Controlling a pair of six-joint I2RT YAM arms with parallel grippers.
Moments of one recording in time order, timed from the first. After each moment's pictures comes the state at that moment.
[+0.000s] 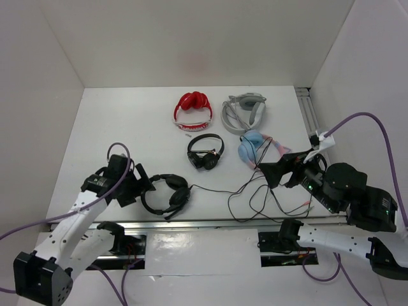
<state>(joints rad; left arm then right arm) -0.26 0.83 0.65 -0.88 0.05 -0.81 1.10 0.58 1.26 -0.93 0.58 0.42</state>
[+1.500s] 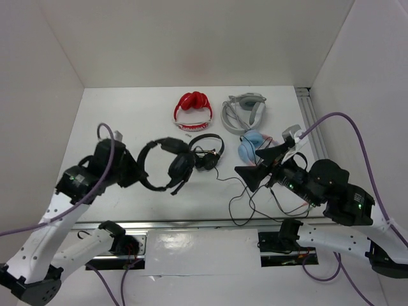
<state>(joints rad) -0.46 0.80 0.96 -1.05 -0.05 -0.93 1.09 0.62 1.12 -0.62 0.35 0.29</state>
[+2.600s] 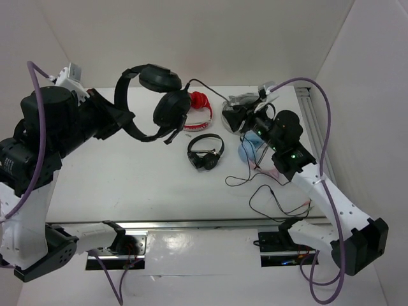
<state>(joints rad) -0.46 1.19 2.12 -1.28 -0.10 -0.80 0.49 1.06 1.02 0.15 -0.12 0.21</state>
